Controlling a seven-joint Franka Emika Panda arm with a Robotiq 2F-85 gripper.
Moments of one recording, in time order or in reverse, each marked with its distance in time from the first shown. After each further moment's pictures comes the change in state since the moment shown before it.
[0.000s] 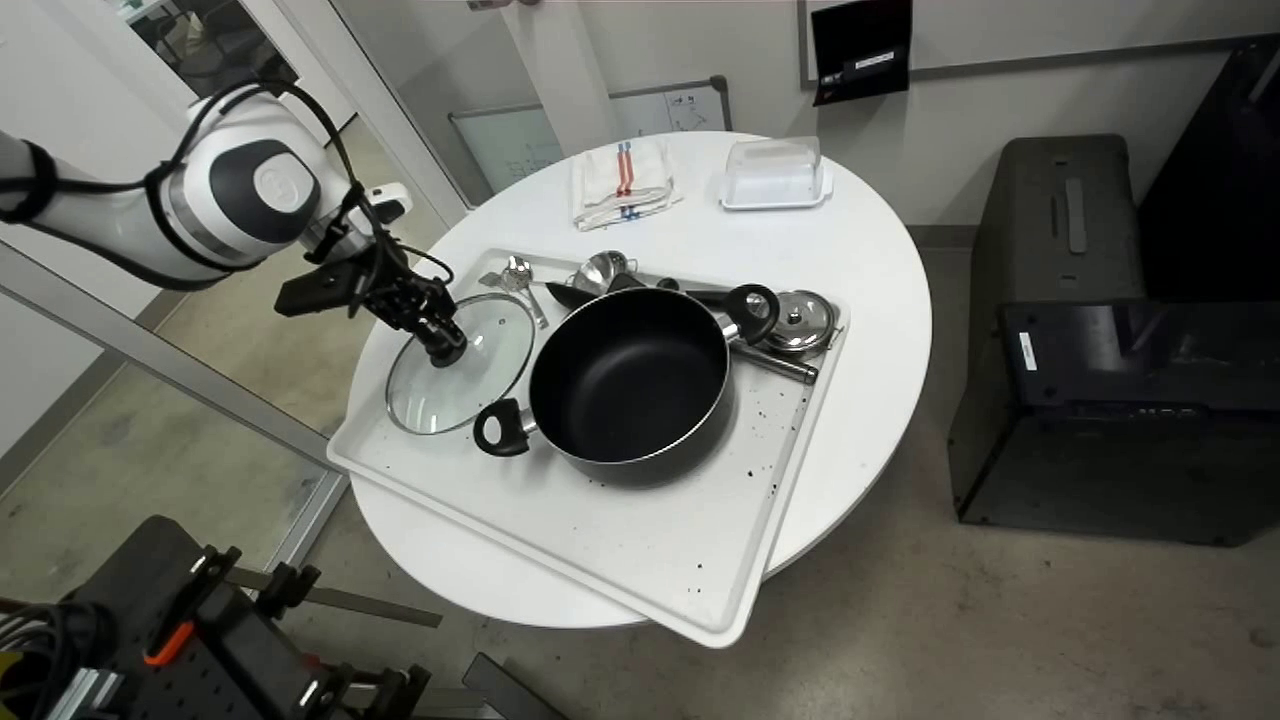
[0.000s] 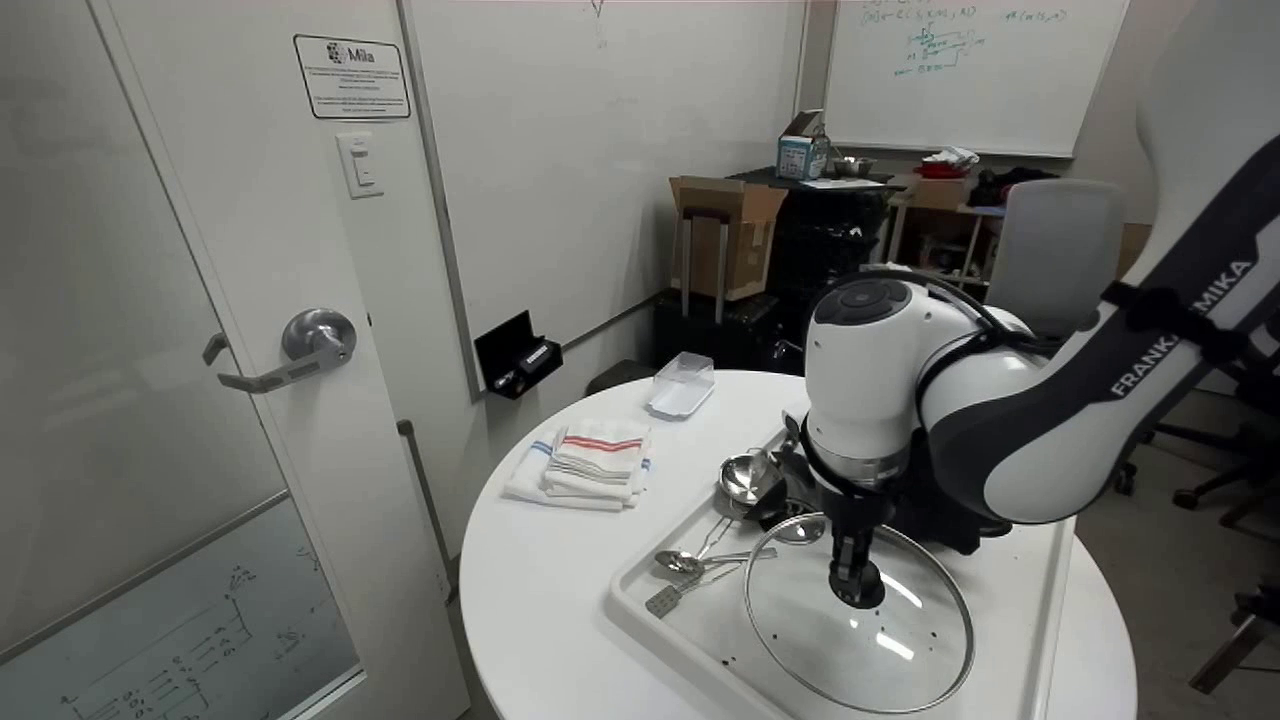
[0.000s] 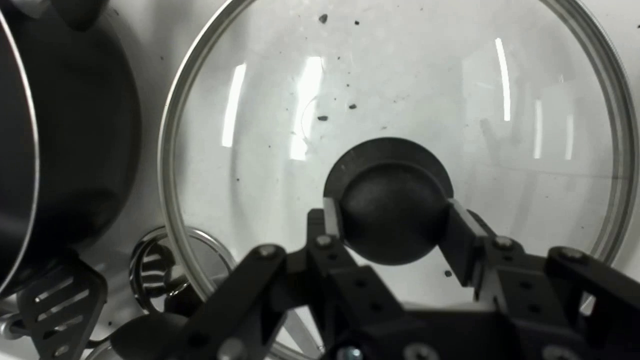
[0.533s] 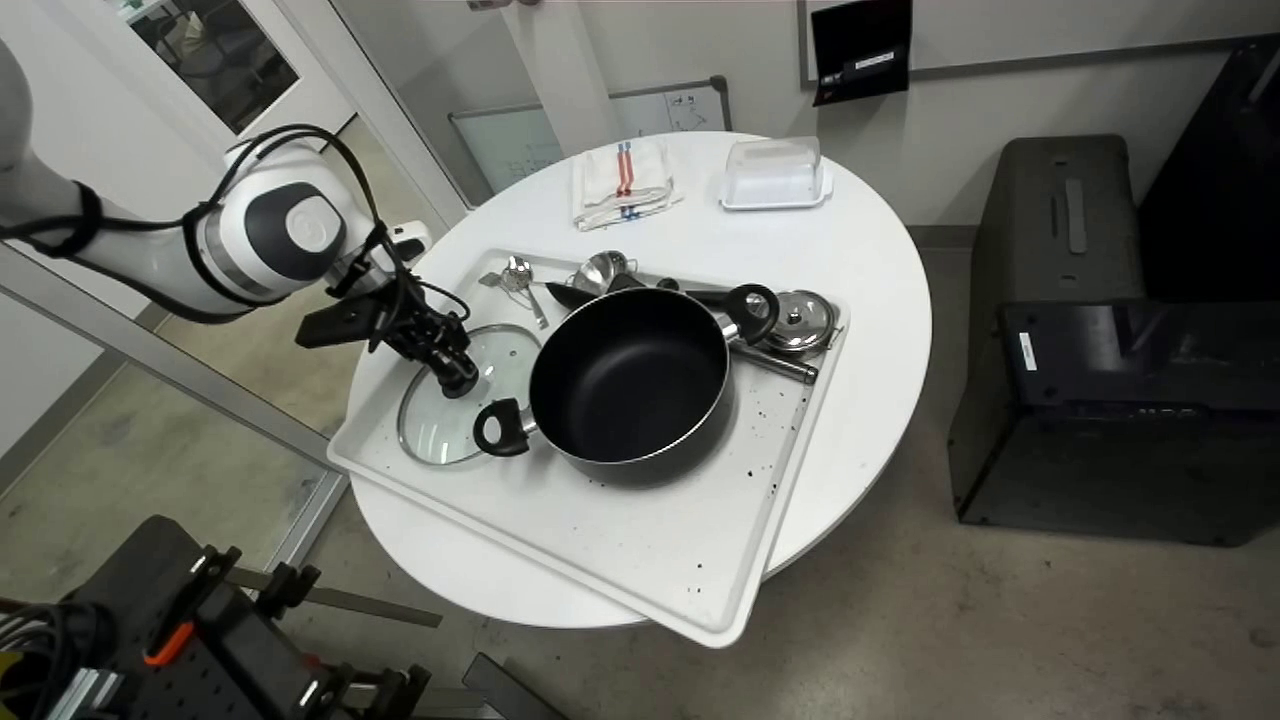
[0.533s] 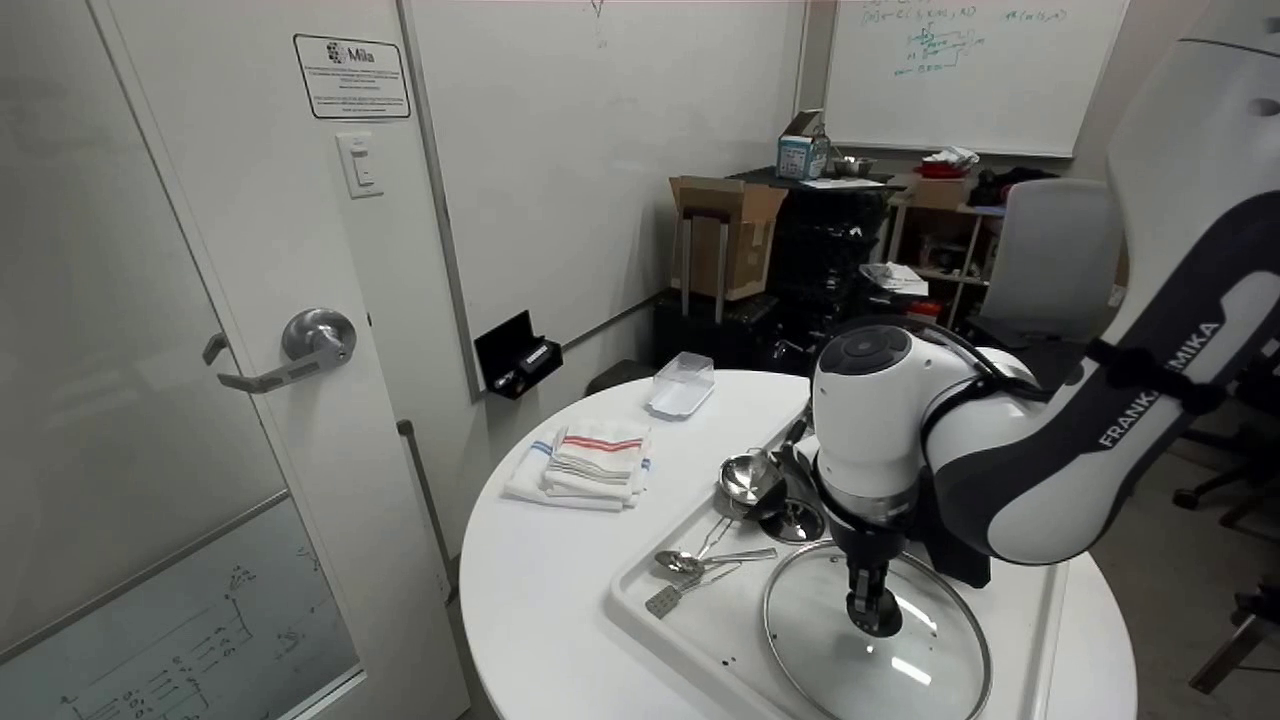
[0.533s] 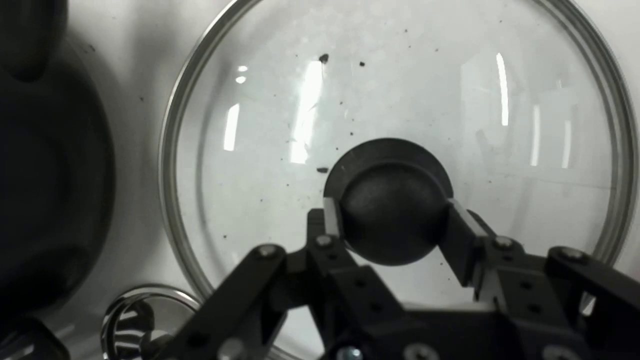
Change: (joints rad) arm 0.000 0.075 -0.008 0.006 0.001 0.020 -0.002
